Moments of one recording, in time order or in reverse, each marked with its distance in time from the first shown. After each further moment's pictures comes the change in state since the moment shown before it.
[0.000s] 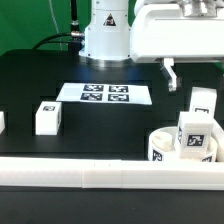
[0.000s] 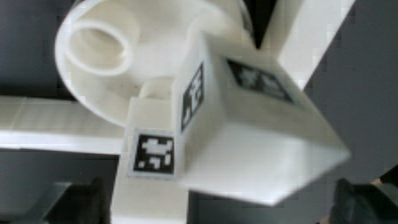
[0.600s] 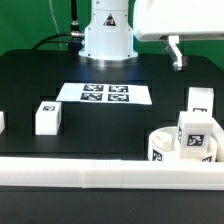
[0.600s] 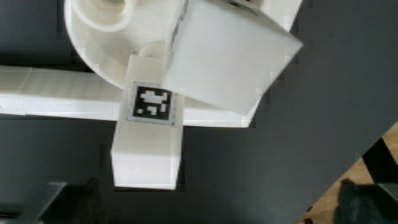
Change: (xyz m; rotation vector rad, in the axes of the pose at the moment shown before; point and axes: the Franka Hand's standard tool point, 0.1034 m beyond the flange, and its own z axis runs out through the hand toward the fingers) arm 0.021 -0.002 -0.020 0.018 -0.037 0.007
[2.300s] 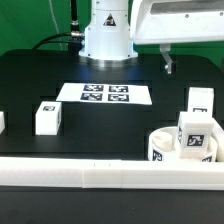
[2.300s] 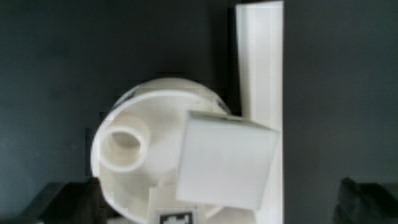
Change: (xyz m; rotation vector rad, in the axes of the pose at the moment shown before) arm -0.024 0.002 -0.001 0.016 -0.490 0.255
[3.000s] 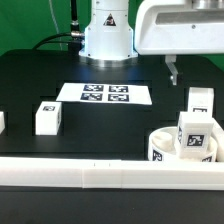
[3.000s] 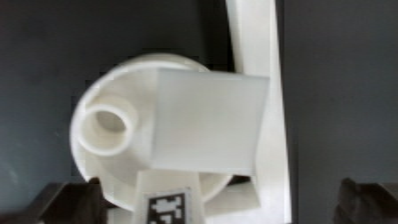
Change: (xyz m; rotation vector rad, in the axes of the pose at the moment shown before) arm 0.026 -0.007 0.013 -0.006 0.028 0.068
